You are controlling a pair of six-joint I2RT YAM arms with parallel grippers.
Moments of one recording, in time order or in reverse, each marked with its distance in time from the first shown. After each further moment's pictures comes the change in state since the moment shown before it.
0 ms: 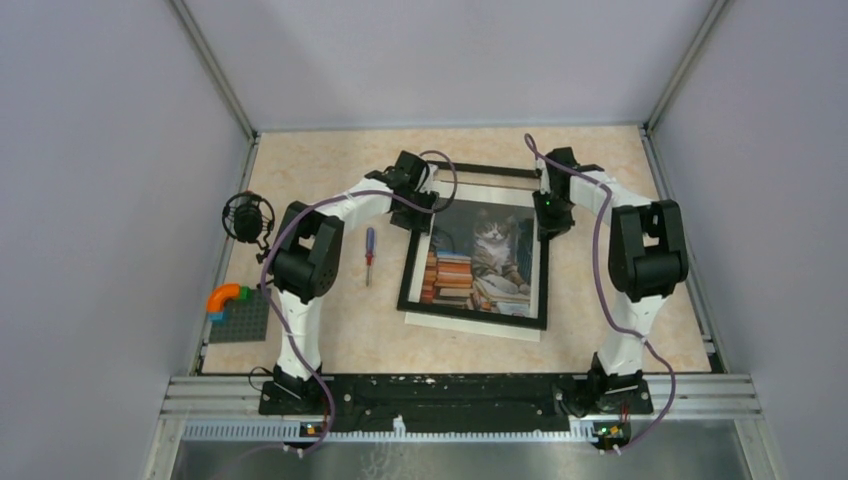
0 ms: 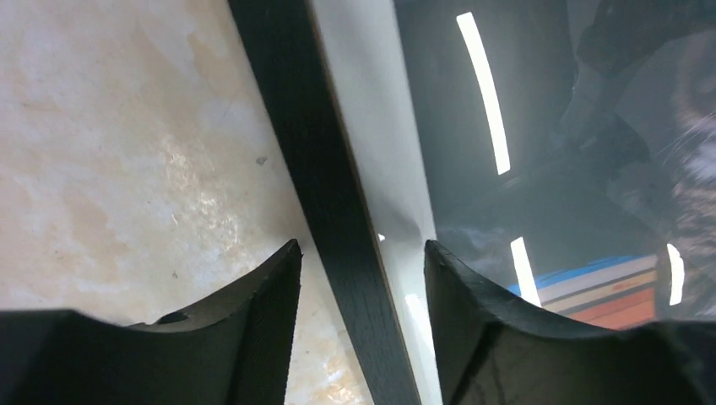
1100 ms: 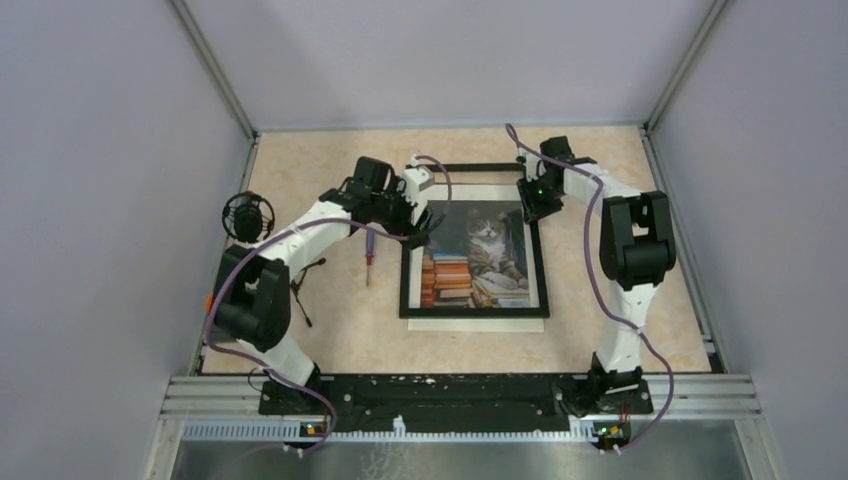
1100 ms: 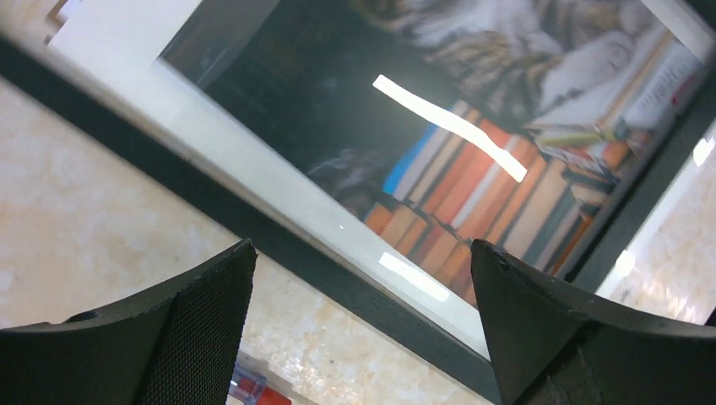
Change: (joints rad) left arm 0.064 -0.405 -0.328 0.177 0.378 0.394; right arm 0.003 0.119 0.131 0.117 -0.150 -0.245
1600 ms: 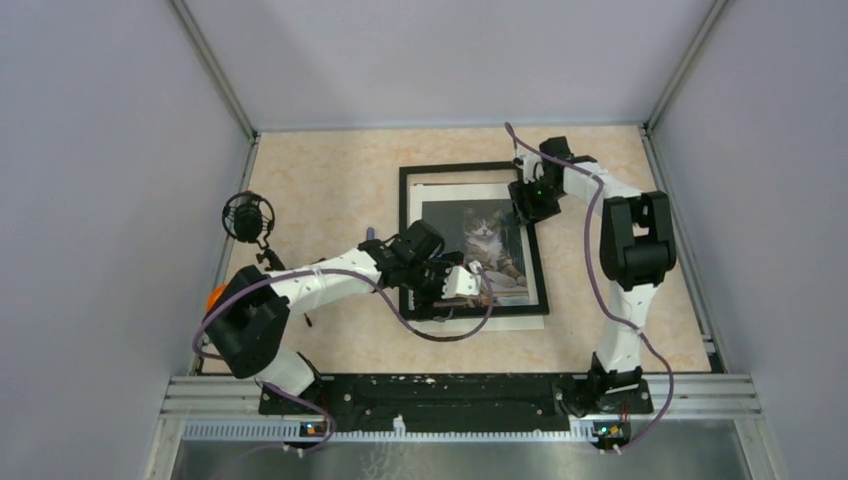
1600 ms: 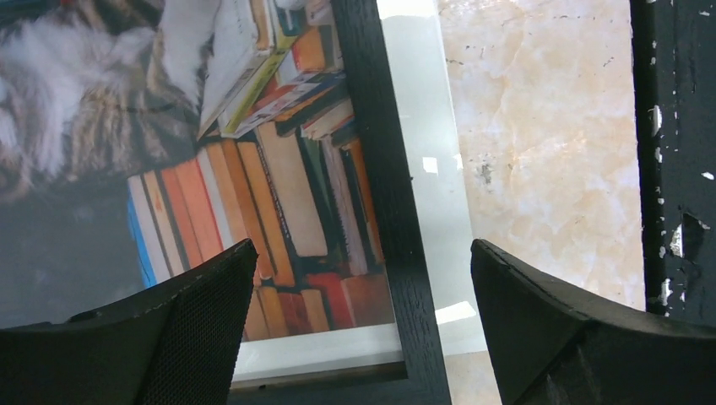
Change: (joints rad) left arm -0.396 -0.148 -0.252 -0.059 0.043 0.550; right arm 0.006 0.007 0.034 -0.046 -0.086 -0.003
